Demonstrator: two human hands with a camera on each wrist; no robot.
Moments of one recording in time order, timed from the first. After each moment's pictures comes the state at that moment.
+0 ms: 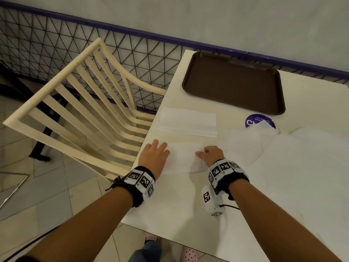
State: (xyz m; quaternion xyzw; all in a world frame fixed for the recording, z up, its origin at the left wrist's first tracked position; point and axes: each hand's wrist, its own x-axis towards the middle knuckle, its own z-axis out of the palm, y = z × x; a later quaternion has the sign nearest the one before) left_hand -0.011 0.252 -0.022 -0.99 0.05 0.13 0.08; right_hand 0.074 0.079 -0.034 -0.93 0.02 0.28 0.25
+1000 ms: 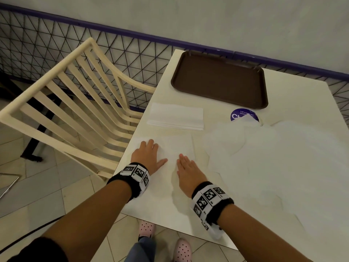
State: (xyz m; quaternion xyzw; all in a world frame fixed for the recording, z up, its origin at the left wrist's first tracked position) left_hand -0.024 0.229 -0.032 -0.99 -0.06 0.14 -0.01; right_hand -0.021 0.067 -0.038 -0.92 -0.28 0.28 -0.01
